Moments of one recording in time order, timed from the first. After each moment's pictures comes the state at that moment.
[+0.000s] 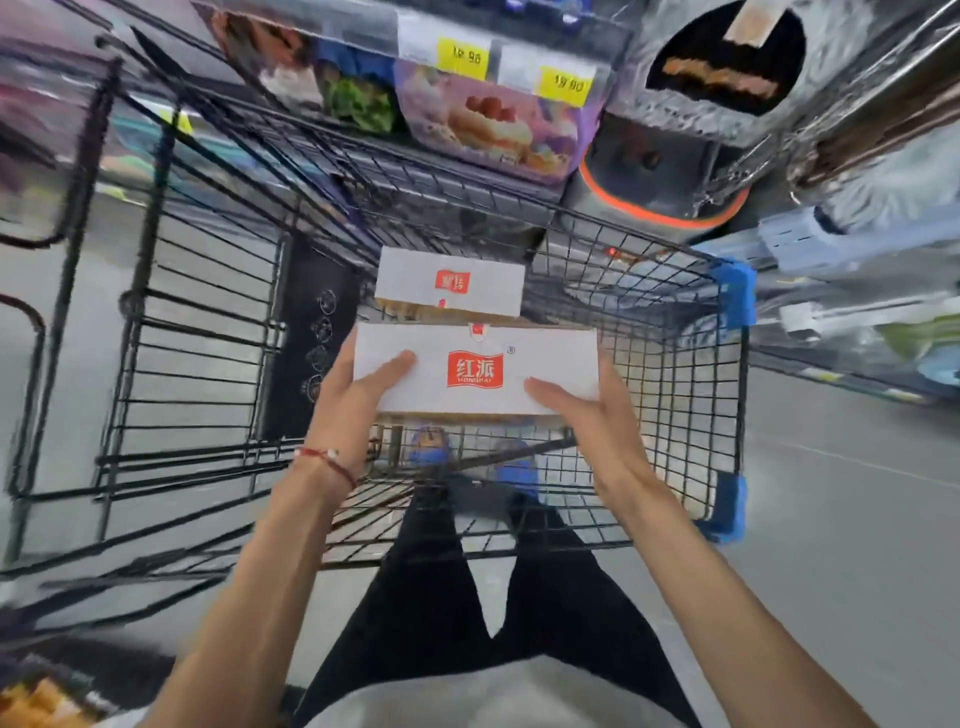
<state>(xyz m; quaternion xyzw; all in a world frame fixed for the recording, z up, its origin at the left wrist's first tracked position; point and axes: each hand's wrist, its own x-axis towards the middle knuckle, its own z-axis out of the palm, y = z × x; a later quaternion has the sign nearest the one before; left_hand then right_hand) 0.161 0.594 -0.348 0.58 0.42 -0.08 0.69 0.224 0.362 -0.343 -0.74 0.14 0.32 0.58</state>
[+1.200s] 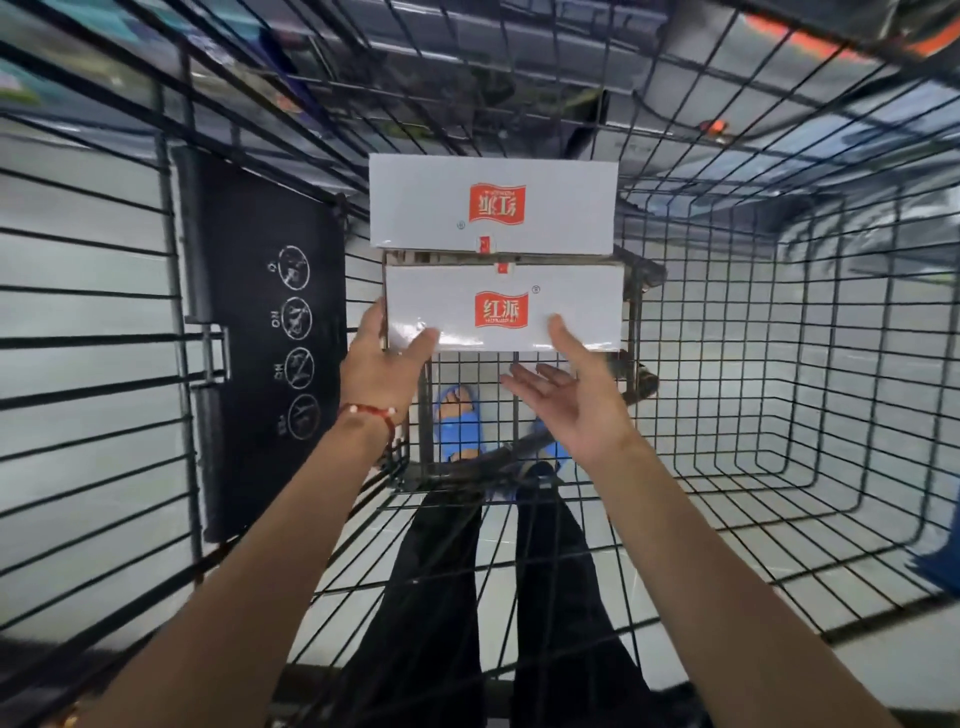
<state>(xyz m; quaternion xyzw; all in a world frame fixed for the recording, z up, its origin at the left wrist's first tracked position) 0.197 0.653 -0.564 0.71 0.43 -0.18 0.54 0.226 0.457 -0.583 -0.36 0.49 0.31 0.73</state>
